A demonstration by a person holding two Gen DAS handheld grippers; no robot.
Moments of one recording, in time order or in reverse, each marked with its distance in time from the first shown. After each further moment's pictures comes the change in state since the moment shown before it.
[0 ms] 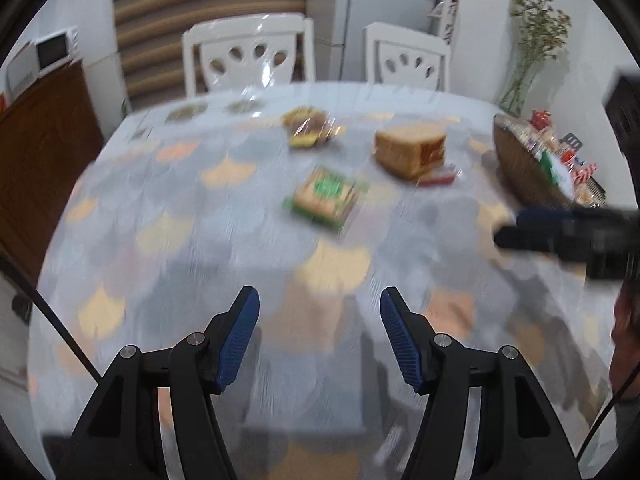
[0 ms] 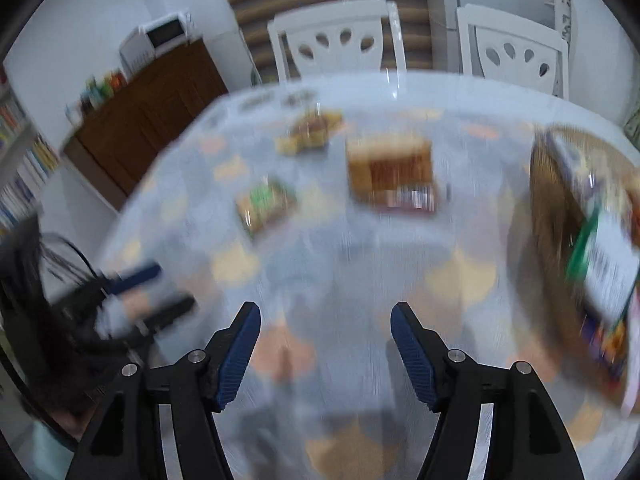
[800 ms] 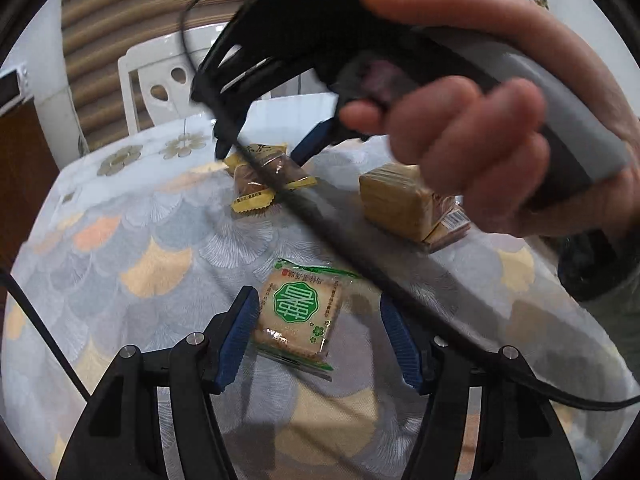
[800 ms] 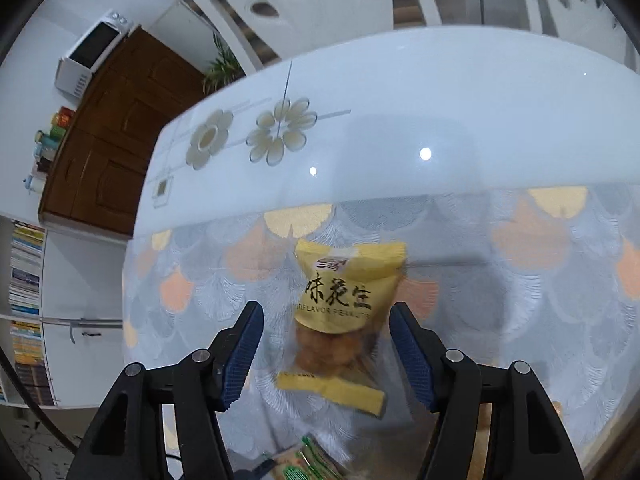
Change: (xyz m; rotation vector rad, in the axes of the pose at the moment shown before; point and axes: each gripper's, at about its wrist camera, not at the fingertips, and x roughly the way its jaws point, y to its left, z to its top) left arm 0.081 -0.012 0.057 0.126 -0.027 -0.093; right arm 0.203 -0.001 0.210 0.203 0.340 0.083
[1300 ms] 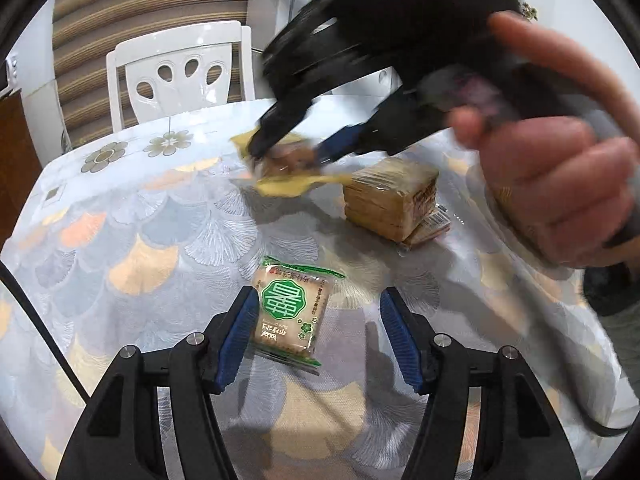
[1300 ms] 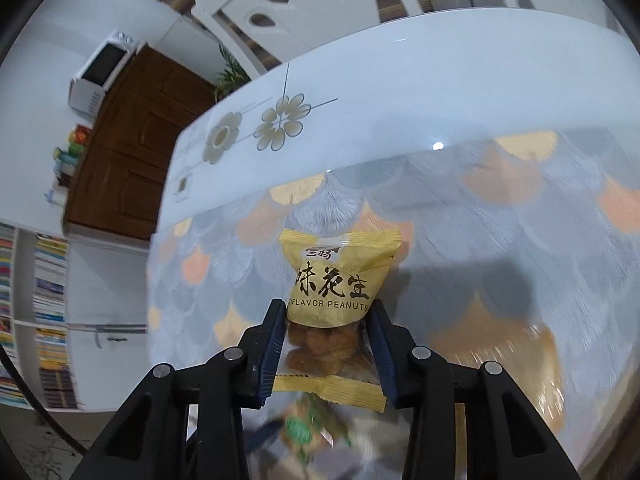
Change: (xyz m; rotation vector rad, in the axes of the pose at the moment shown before) left arm -0.010 0.008 -0.005 -0.012 -0.008 -0.092; right arm -0.039 -0.030 -0.041 0.072 -0.048 0.109
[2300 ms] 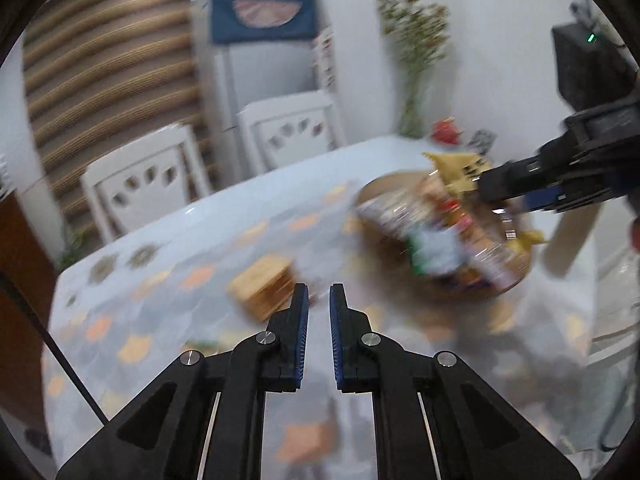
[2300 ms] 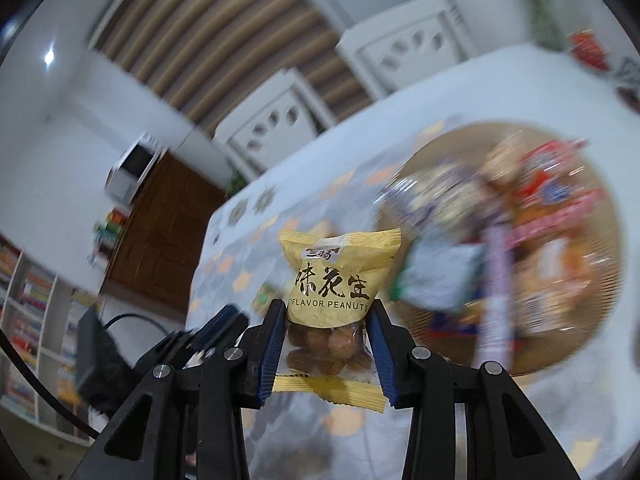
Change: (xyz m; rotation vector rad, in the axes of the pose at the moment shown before) left arm -0.090 -0.154 0.052 0.231 -0.159 0.001; right arm -0.256 -0.092 -0.217 0.106 -0.433 0.013
